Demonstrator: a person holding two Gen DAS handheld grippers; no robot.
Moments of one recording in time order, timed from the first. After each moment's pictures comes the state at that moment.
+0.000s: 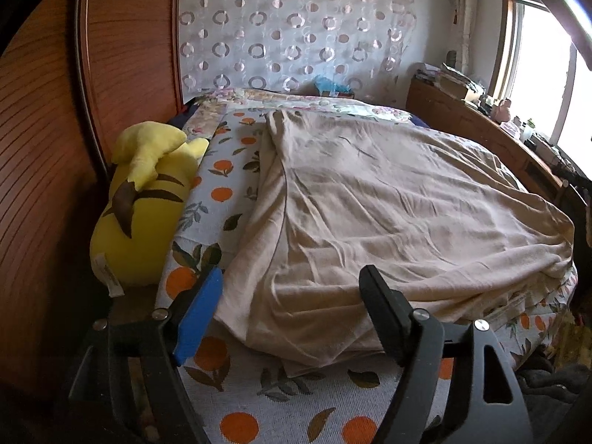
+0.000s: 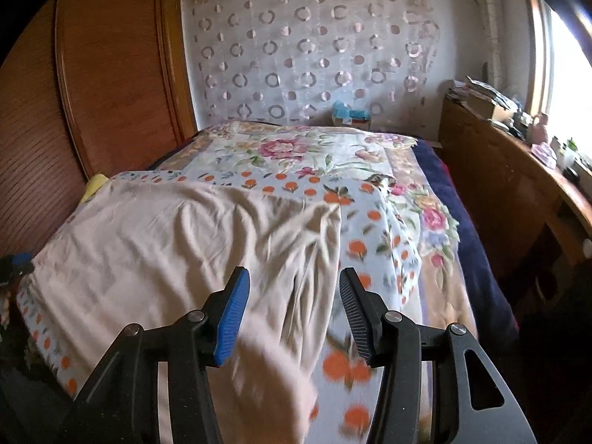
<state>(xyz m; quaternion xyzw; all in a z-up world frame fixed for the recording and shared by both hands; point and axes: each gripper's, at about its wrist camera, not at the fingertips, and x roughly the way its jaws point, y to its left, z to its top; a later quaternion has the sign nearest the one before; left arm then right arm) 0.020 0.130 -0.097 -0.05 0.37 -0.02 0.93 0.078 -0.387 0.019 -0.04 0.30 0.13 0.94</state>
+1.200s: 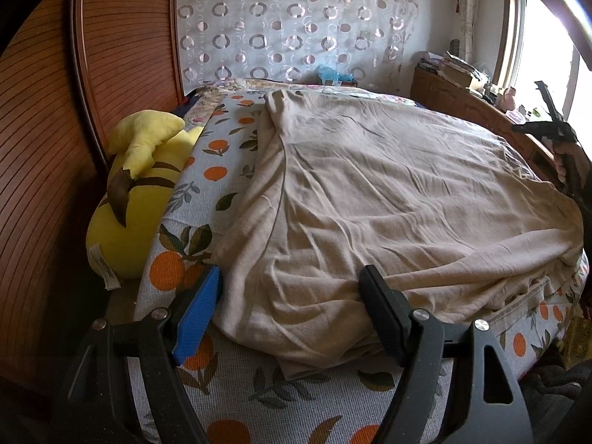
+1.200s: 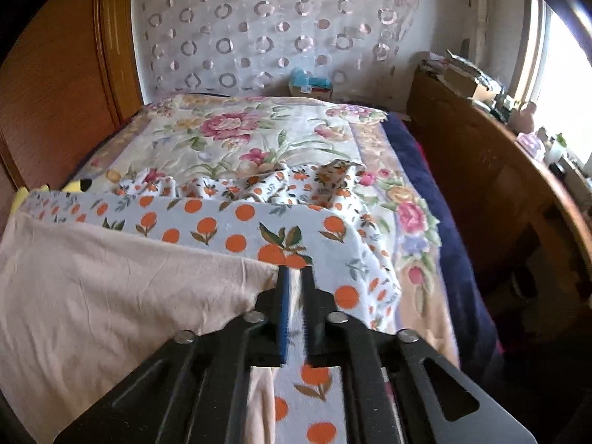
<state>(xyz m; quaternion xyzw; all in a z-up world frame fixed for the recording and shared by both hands) 0.028 0.122 -0.116 -0.03 0.39 -0.01 0.92 0.252 -0.368 0.009 -0.06 0.37 0.04 0.93</state>
